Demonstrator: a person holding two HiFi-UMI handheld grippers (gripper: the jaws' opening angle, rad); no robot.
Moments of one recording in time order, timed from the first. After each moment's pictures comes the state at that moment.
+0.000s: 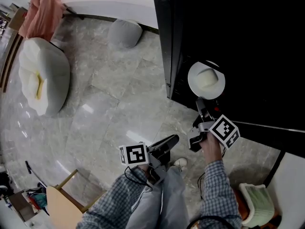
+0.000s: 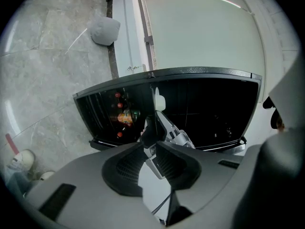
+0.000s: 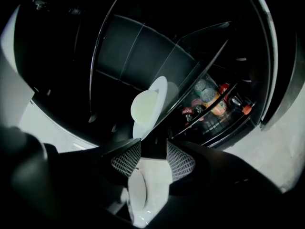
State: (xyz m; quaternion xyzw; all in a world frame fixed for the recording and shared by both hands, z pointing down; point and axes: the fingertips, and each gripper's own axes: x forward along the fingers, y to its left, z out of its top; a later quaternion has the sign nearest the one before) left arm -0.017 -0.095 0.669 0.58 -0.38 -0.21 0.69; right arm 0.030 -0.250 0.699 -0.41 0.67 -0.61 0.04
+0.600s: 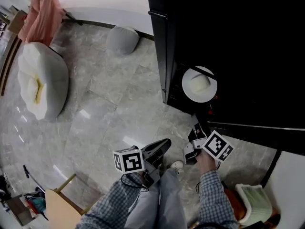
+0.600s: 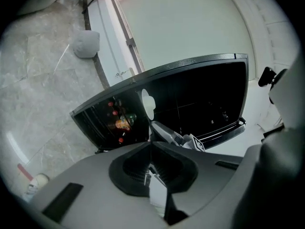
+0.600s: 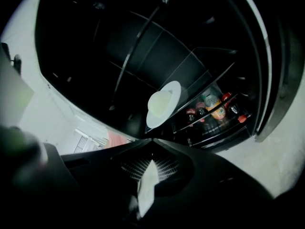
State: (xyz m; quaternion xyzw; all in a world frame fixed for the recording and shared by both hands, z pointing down) left arm -0.028 -0.087 0.641 0.64 -0.41 -0.15 0.63; right arm 0.036 -0.210 0.665 -0.39 0.72 -0.57 0.00
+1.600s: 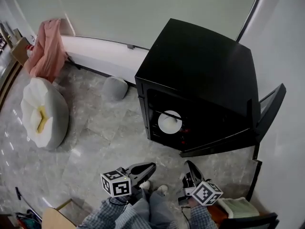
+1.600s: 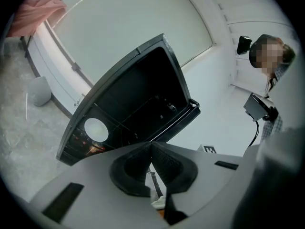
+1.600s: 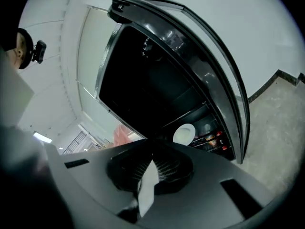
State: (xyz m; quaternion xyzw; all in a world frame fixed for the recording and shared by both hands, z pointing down) left arm 0.000 -0.077 0.418 0.80 -0.38 -0.07 0.46; right arm 0.131 -0.124 0.444 -0.42 0.77 -0.48 0.02
